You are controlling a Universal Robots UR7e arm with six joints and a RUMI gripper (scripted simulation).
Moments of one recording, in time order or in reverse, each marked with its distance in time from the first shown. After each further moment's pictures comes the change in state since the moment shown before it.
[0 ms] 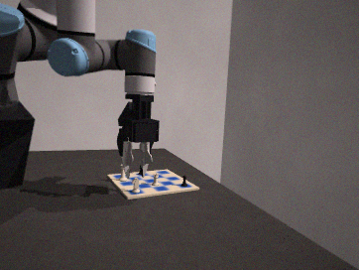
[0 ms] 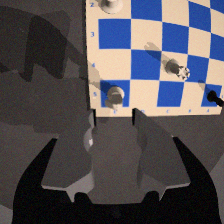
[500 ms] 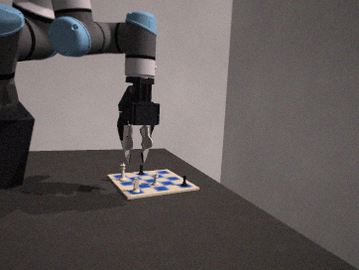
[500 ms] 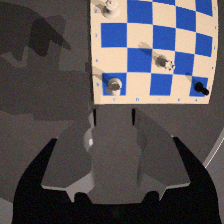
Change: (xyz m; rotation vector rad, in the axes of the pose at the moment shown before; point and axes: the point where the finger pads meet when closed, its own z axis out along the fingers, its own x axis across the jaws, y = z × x) arm 0.000 0.000 -0.042 -0.001 0.002 0.000
